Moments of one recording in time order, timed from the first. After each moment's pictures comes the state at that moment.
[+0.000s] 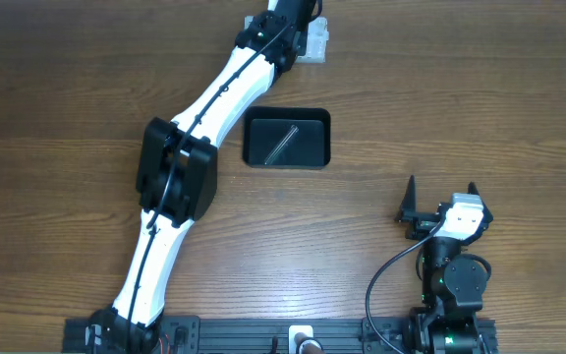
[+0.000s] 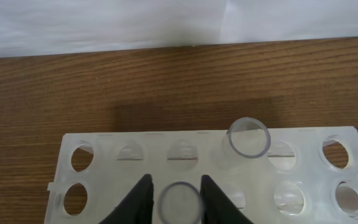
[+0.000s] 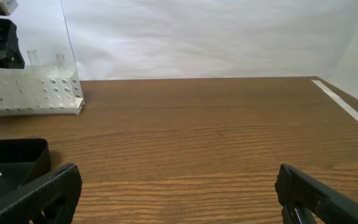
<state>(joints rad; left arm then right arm) -0.50 2.46 2.21 -0.53 -0.40 -0.29 0.02 0.01 0.01 -0.06 0.16 -0.02</state>
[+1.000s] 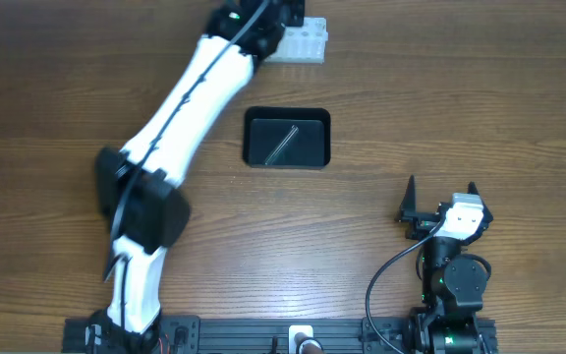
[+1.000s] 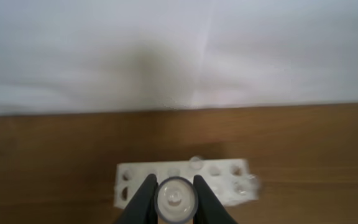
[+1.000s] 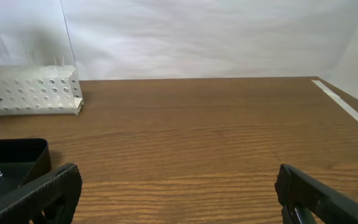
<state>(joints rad) -0.50 2.14 2.21 -0.66 -0.32 -0.28 0.02 0.01 0.01 -0.06 0.16 -0.02</state>
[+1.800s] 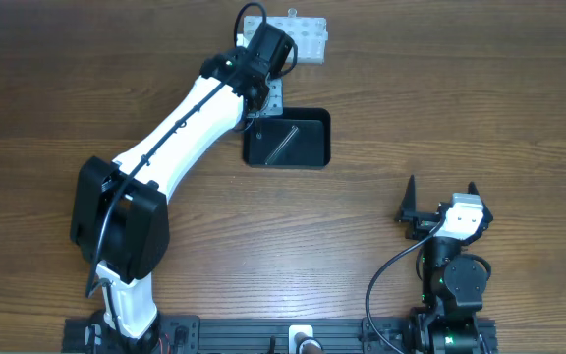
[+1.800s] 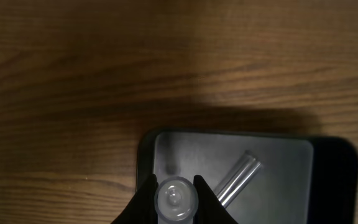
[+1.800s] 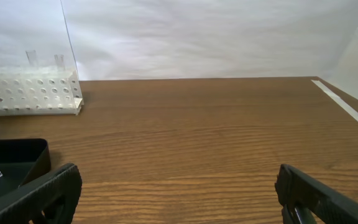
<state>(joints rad) -0.52 2.00 1.68 -0.85 -0.19 -0.52 0.02 0.01 0.01 -0.06 0.16 -0.02</state>
